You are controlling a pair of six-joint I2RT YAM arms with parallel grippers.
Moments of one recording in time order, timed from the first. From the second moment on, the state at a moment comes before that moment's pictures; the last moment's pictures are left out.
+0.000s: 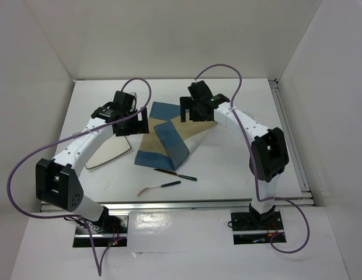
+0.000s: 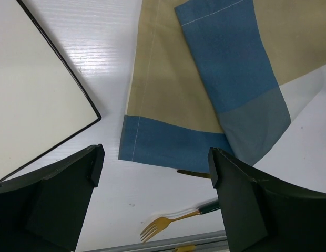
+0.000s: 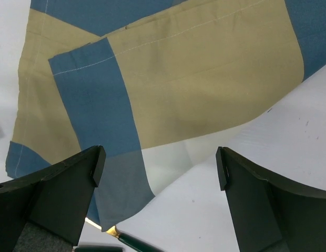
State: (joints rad) left arm -0.30 1.50 1.29 -0.75 -0.03 -0.41; right arm 0.54 1.87 1.63 -0.64 0.14 0.41
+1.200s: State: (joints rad) left arm -0.27 1.38 0.85 -0.68 -0.03 -0.99; right arm 0.55 1.74 1.48 -0.63 0.14 0.38
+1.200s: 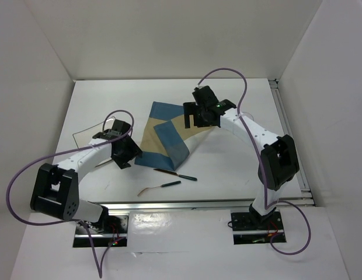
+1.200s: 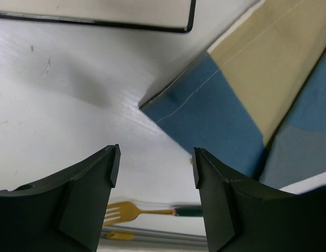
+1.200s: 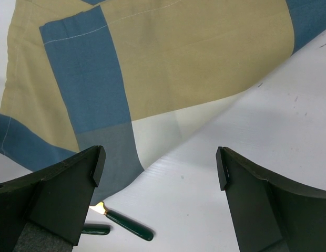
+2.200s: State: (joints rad) left arm -0.27 1.62 0.91 -0.53 0.00 -1.00; right arm 0.72 1.81 1.55 -0.62 0.18 0.33
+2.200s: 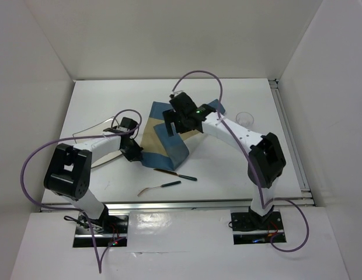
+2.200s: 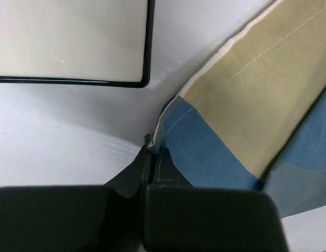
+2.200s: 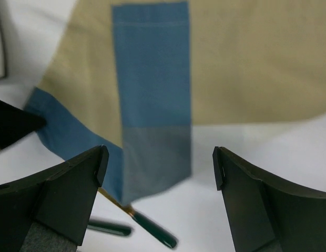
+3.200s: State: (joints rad) left arm -0.27 1.47 0.98 -0.63 0.00 -0.94; right arm 0.78 2.44 2.07 -0.56 0.13 0.36
